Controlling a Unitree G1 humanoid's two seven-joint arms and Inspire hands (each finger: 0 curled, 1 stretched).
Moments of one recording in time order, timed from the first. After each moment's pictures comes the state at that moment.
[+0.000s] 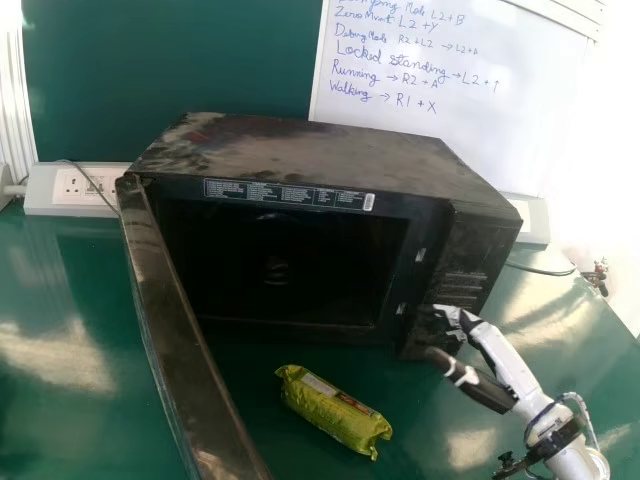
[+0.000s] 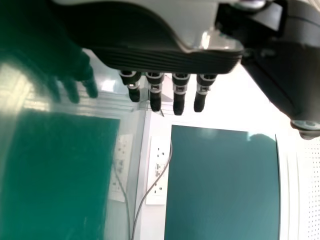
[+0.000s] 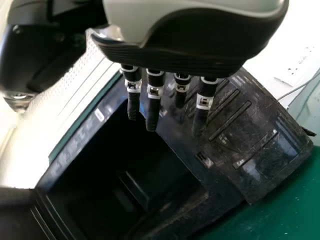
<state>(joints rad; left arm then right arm) 0.19 0.40 0.68 0.41 -0.49 -0.37 -0.46 0.07 -0.66 -0.29 -0.16 -0.03 -0.34 0.48</state>
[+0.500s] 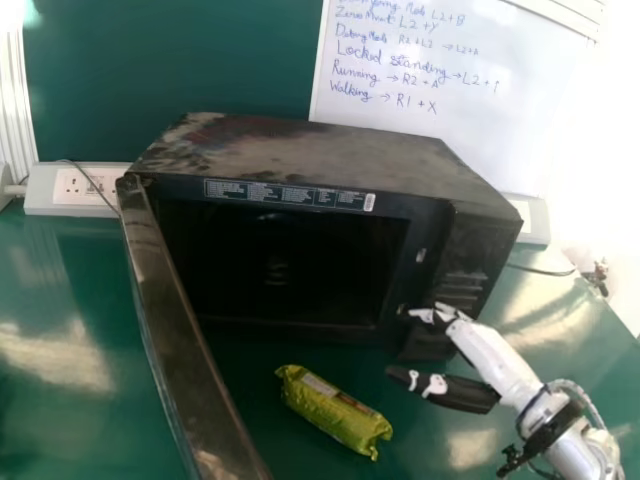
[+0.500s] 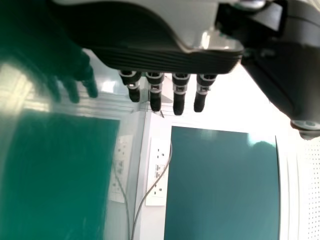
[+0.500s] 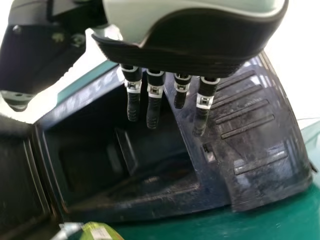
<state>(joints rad) 0.19 0.40 0.68 0.41 -0.49 -0.37 -0.46 0.06 -0.77 -0.26 -0.38 -0.28 -0.21 0.52</state>
